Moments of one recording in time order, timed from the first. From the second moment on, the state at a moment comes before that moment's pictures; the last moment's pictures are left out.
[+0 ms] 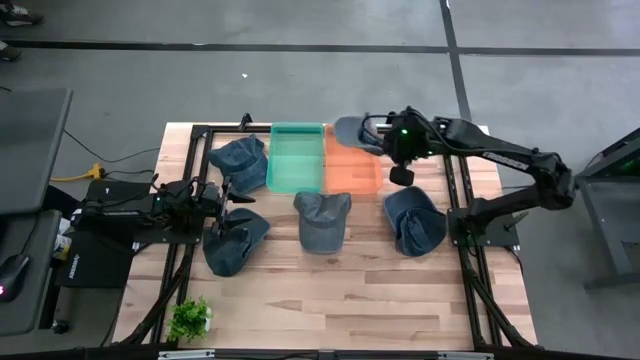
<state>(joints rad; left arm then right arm) 0.05 0.01 0.03 0.00 0.09 -0.19 -0.46 1.29 1.20 -0.90 0.12 -0.37</state>
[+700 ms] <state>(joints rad) 0.05 0.01 0.03 0.00 0.09 -0.19 -0.47 1.45 1.20 -0.59 0.41 -1.22</state>
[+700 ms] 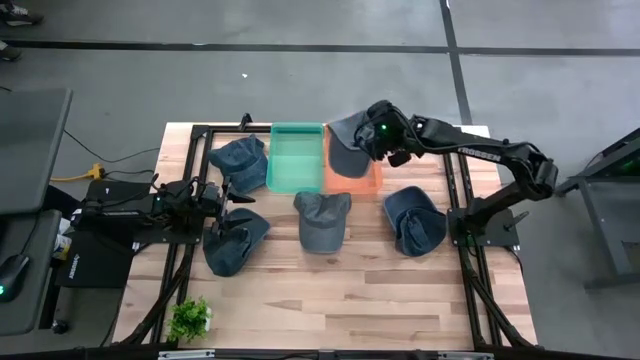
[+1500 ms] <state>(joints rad) 0.05 0.01 0.03 0.00 0.09 -0.19 -0.57 1.53 1.20 -0.45 0.14 -1.39</state>
